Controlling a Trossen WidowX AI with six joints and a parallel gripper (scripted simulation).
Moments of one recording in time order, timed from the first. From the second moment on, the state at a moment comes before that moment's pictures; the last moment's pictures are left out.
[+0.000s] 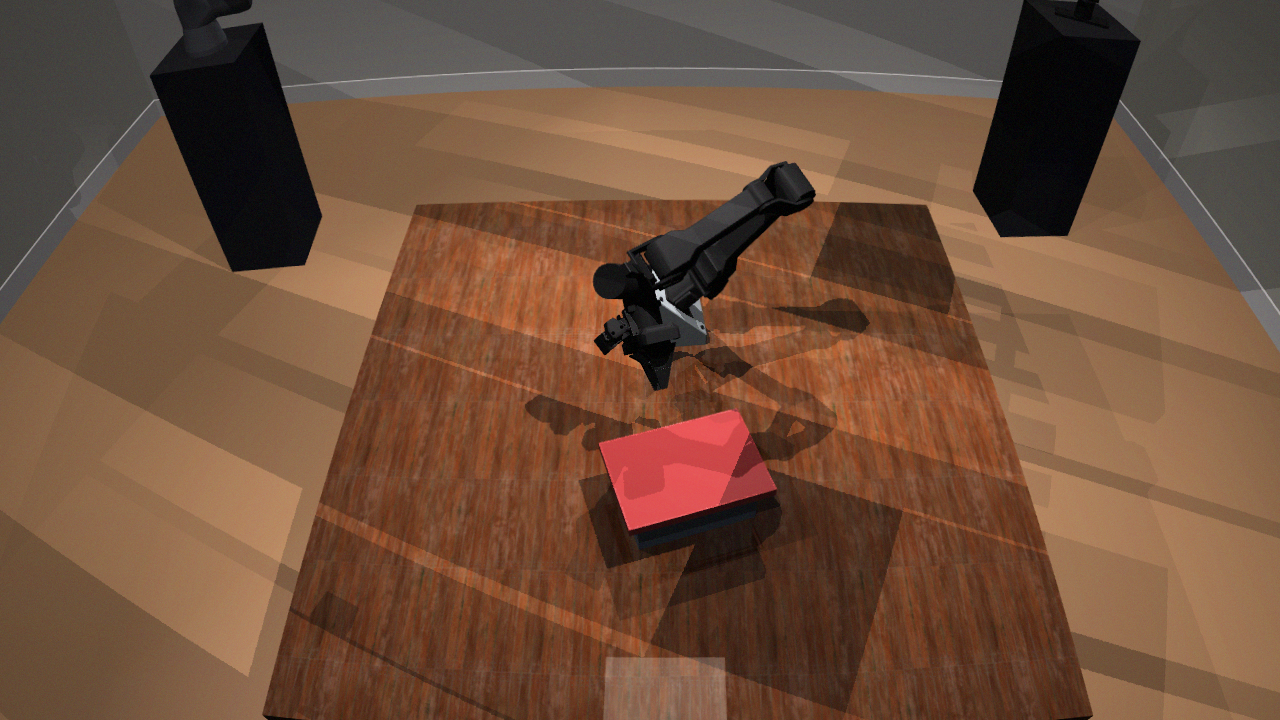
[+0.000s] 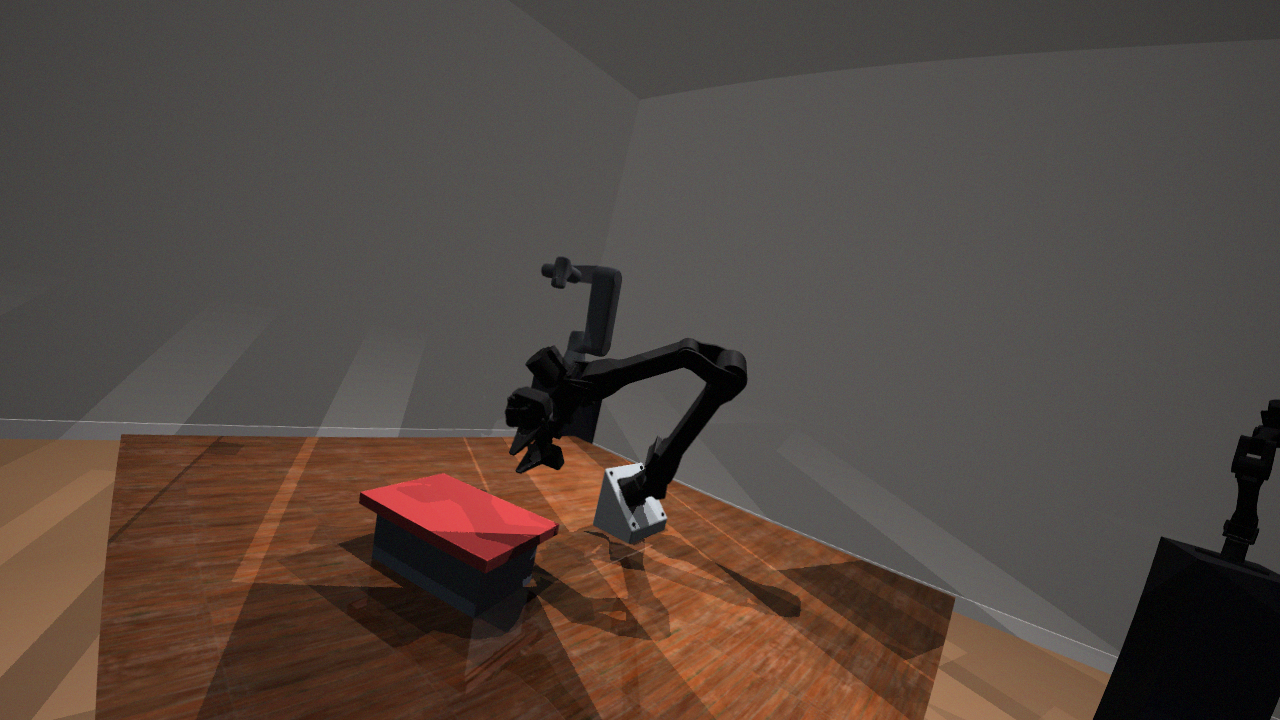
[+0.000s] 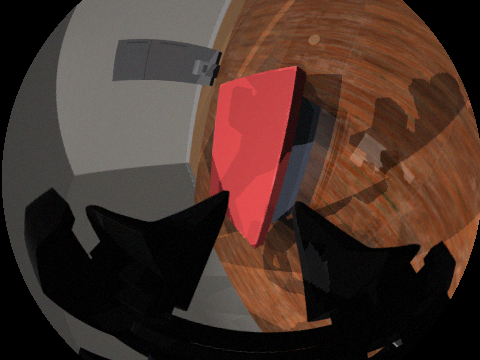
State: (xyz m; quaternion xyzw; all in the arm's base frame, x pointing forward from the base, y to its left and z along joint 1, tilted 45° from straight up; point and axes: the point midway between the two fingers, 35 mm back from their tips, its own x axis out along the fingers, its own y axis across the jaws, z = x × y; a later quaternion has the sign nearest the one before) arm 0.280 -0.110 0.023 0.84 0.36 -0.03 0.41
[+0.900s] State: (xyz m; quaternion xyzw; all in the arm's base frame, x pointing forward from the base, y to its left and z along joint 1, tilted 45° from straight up) arm 0.301 -0.082 -0.002 0.84 0.36 -0.03 0.40
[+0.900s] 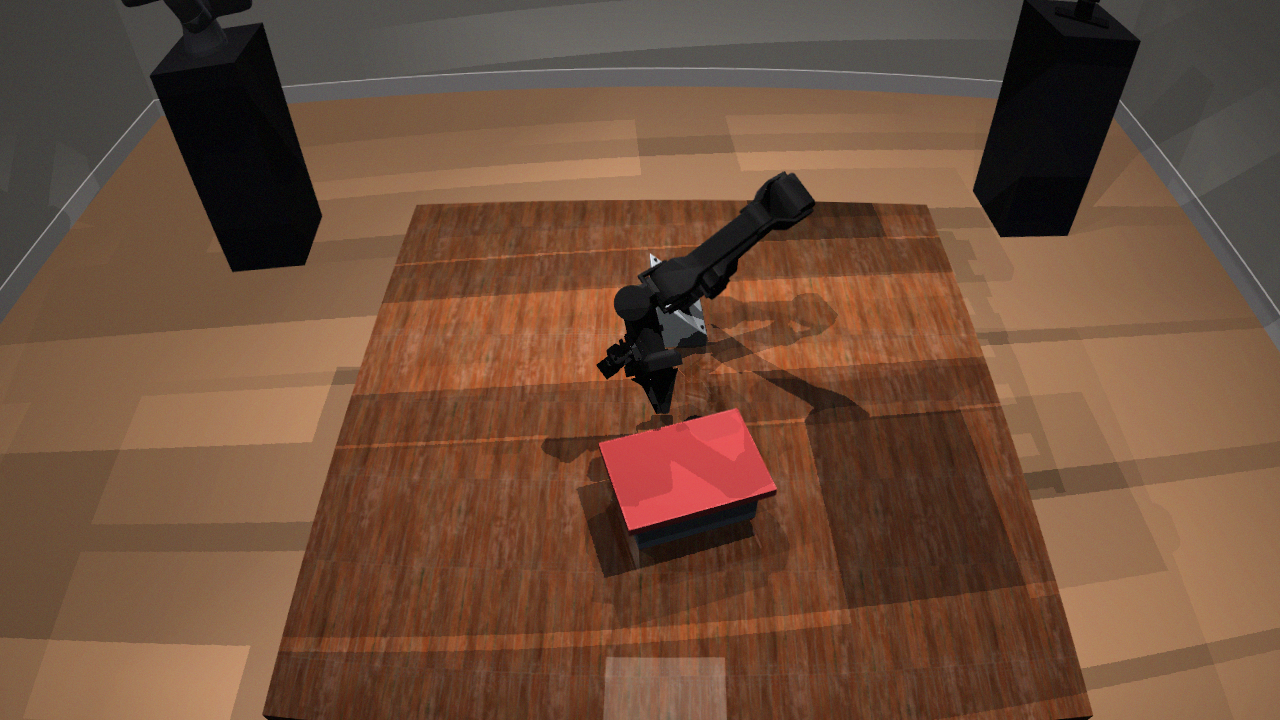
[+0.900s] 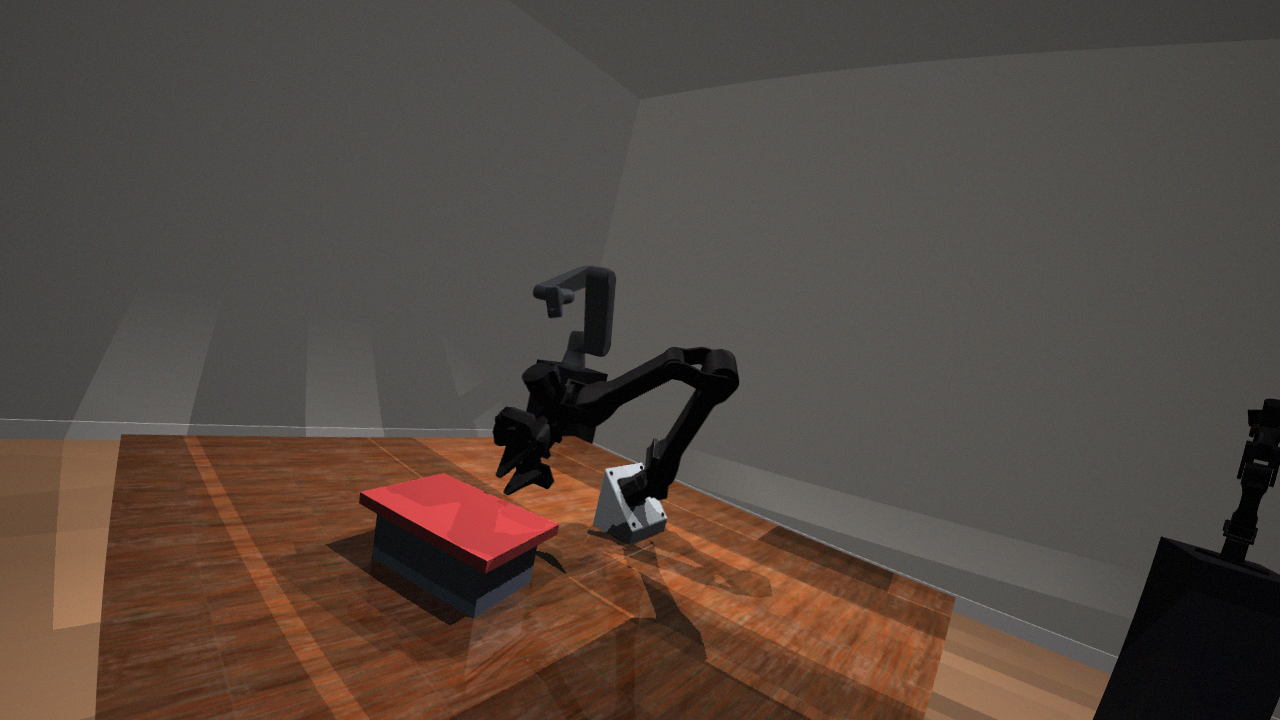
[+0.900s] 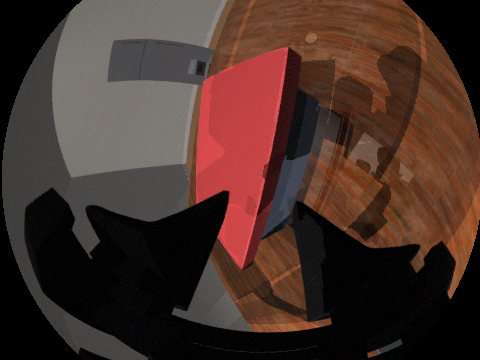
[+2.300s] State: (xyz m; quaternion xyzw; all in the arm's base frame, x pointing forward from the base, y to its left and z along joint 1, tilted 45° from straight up) arm 0.329 -0.053 -0.012 0.85 0.36 -0.03 0.40
